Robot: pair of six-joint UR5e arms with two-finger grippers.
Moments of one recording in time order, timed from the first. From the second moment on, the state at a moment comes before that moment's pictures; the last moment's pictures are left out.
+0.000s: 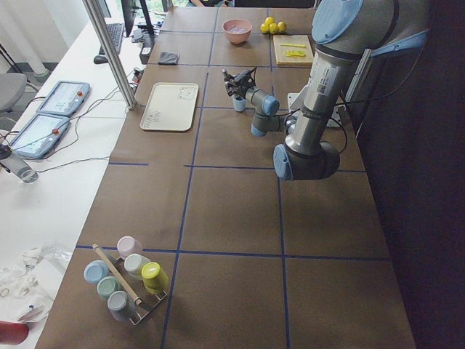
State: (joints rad) left arm -0.30 -2.12 -1.37 -3.34 -1.11 -0.60; right arm 1.60 -1.64 1.73 -1.50 2.40 -0.02
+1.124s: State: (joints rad) left arm -0.37 -2.08 -1.60 -3.21 -1.13 -0.61; right arm 1.60 -1.65 1.74 -1.50 2.40 -0.02
